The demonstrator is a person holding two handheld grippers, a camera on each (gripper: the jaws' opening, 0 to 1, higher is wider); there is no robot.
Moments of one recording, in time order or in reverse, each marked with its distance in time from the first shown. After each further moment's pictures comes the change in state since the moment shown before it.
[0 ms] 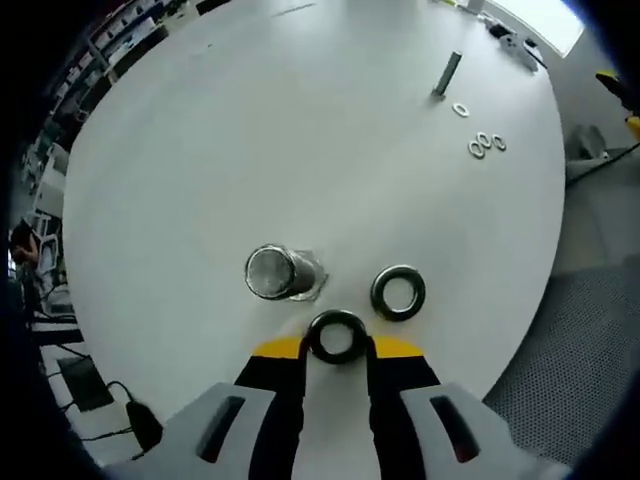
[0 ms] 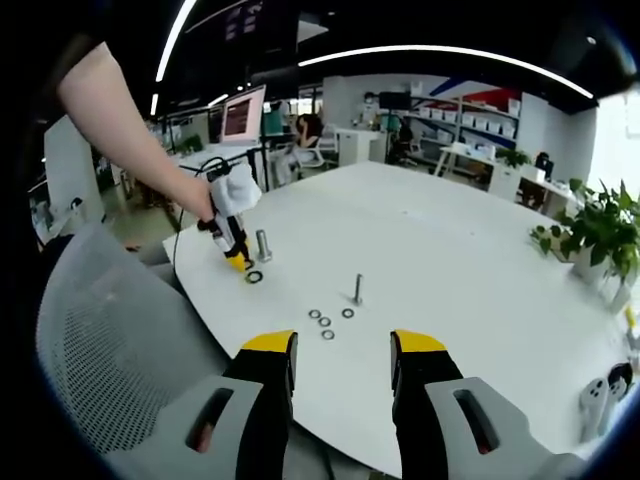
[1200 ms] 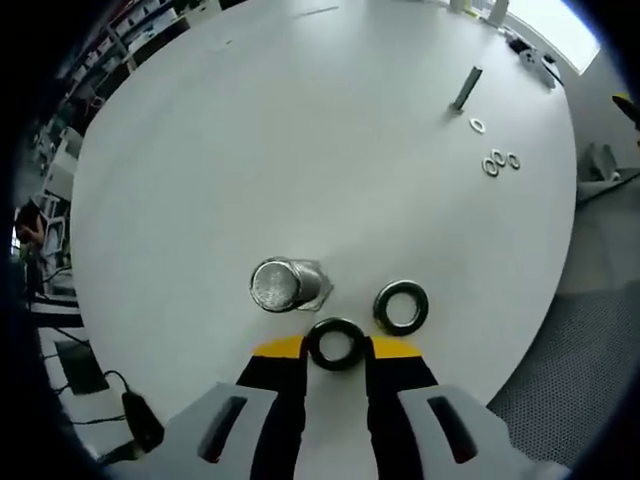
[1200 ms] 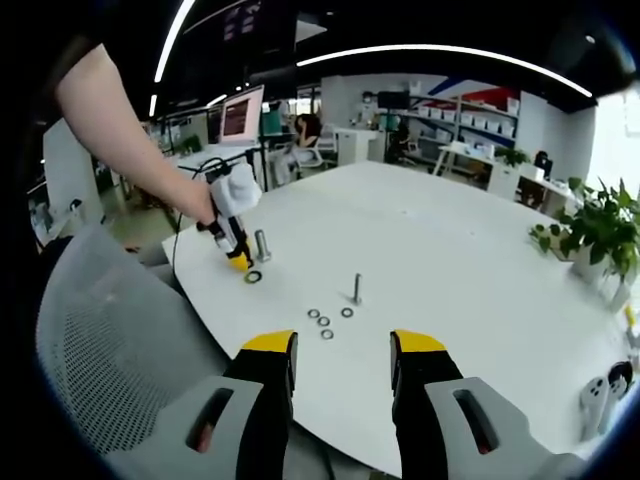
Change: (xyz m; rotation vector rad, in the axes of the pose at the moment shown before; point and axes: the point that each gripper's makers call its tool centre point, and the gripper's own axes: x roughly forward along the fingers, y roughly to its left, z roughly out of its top) left arm 0.000 0.000 0.005 -0.043 -0.017 0.034; right arm 0.000 -0.001 0.000 0.005 0.001 -0.004
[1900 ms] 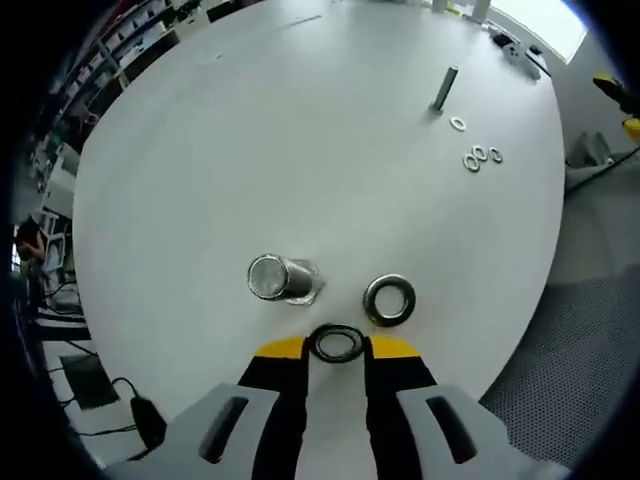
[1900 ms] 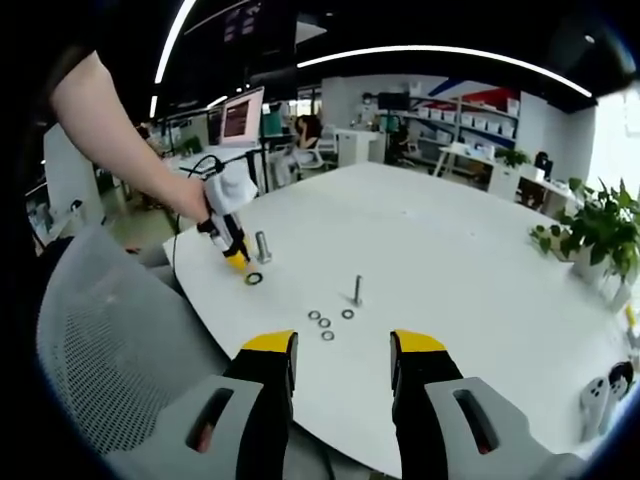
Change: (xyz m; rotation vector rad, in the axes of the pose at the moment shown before) left arm -0.016 -0.002 0.000 0.046 -0.037 0.002; right arm 0.000 0.001 0.001 -0.001 -0.005 0.004
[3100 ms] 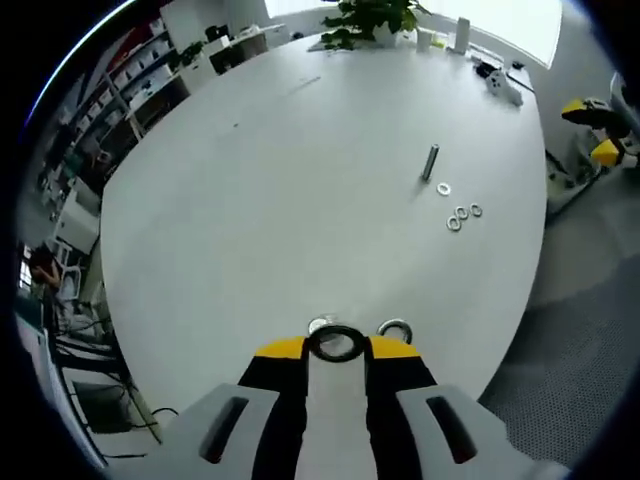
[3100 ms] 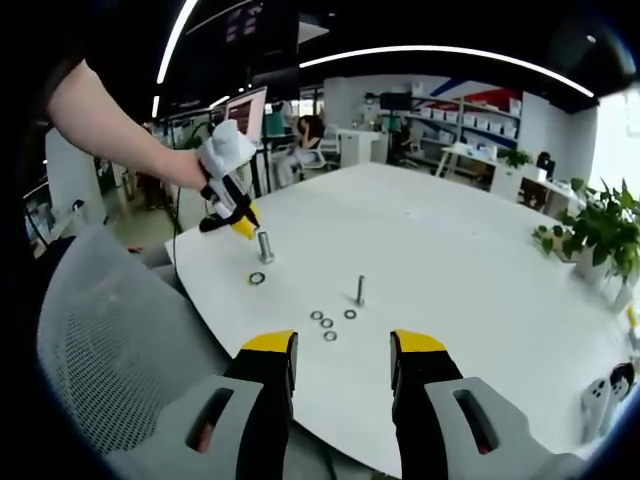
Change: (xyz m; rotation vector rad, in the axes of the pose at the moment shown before) left arm -0.055 0.016 0.051 0.062 -0.179 0.053; right arm 0.000 0.002 0.001 0.000 -0.001 0.010
